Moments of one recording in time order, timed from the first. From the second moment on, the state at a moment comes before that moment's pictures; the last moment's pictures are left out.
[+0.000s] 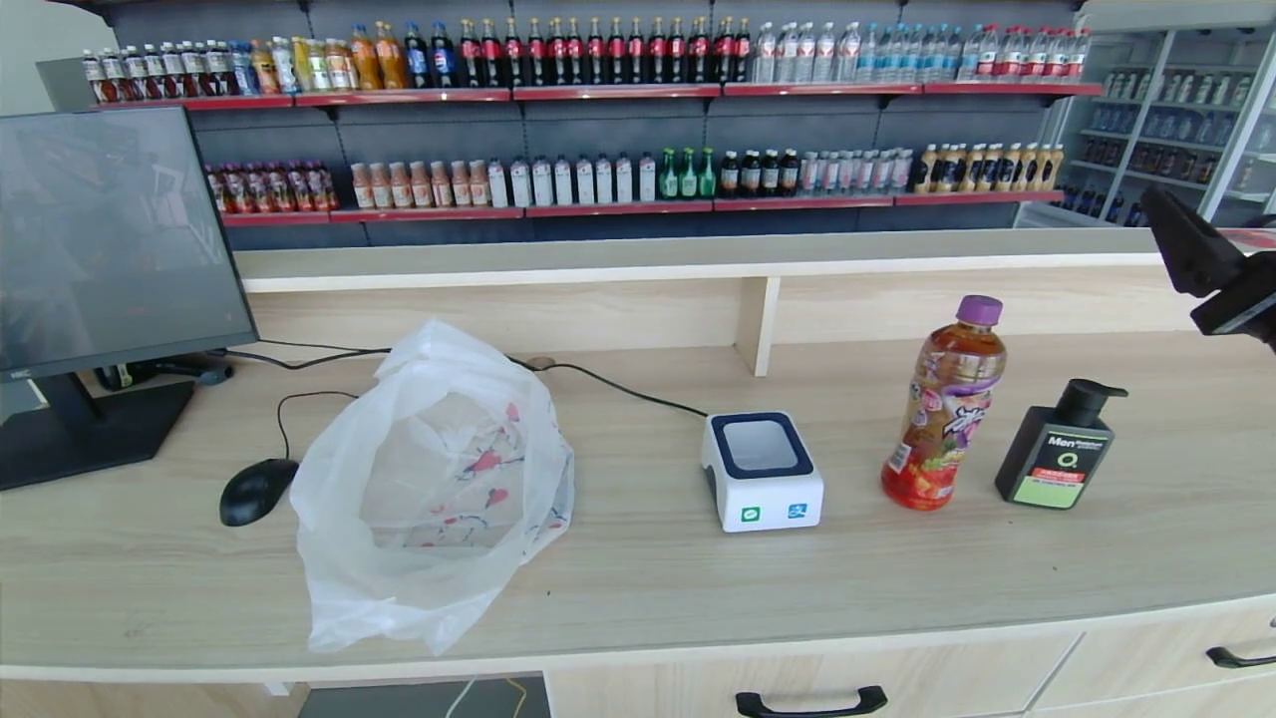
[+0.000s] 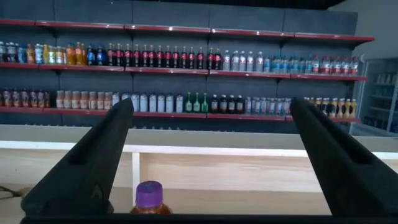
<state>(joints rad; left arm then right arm) 0.00 0.00 0.00 0.00 0.00 0.00 0.01 1.48 -0.47 -1.54 0.04 -0.05</state>
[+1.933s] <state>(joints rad) 0.00 0.00 0.00 0.00 0.00 0.00 0.17 1.66 -0.10 -1.57 -0.03 0.02</state>
